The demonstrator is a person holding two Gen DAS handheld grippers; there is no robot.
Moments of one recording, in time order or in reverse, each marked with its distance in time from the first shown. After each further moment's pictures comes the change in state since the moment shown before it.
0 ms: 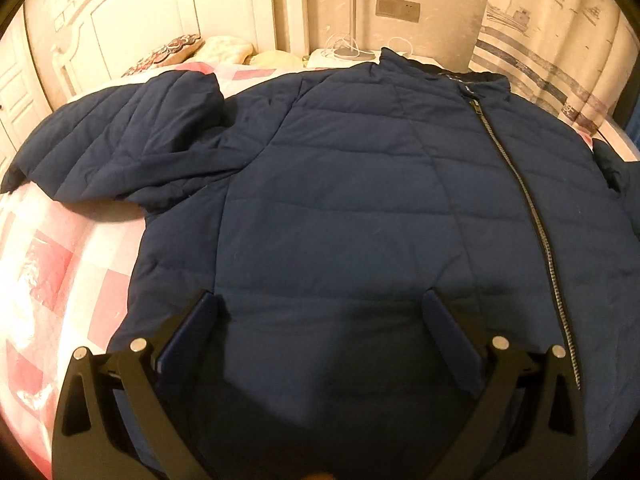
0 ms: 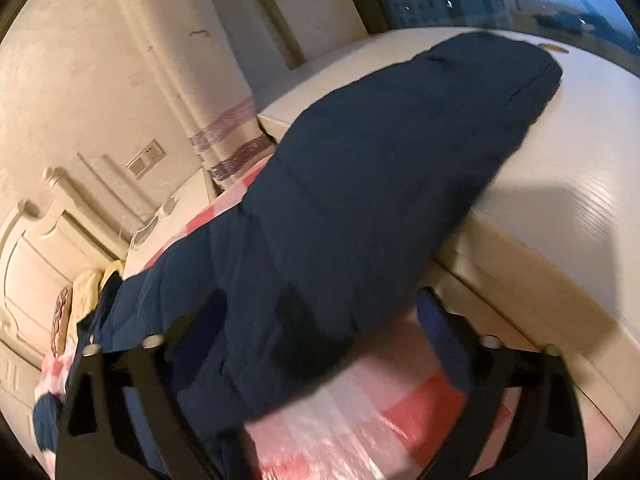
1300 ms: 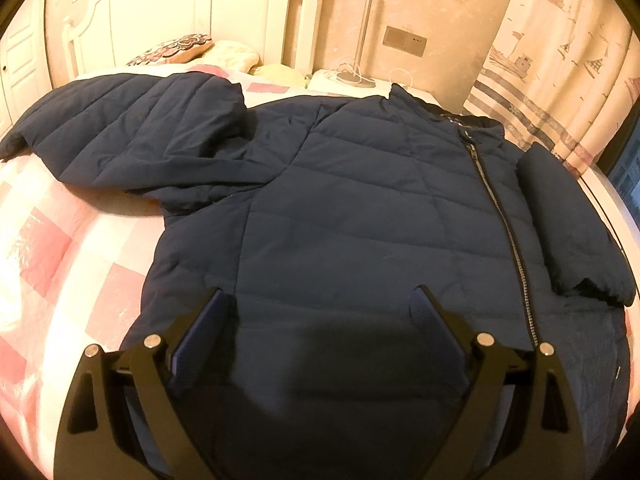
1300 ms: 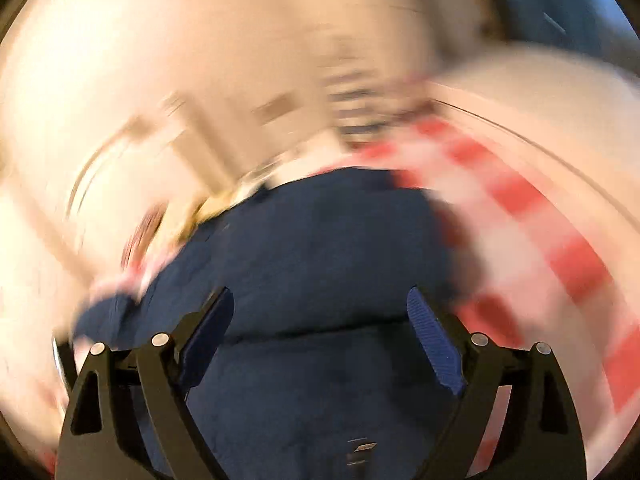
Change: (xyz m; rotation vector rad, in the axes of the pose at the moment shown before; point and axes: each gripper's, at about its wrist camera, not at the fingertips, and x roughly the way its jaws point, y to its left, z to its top) left arm -0.016 0.024 -0.005 -0.110 -0.081 -0.101; right arm -0.085 0.086 -0.085 -0.158 0.062 0.302
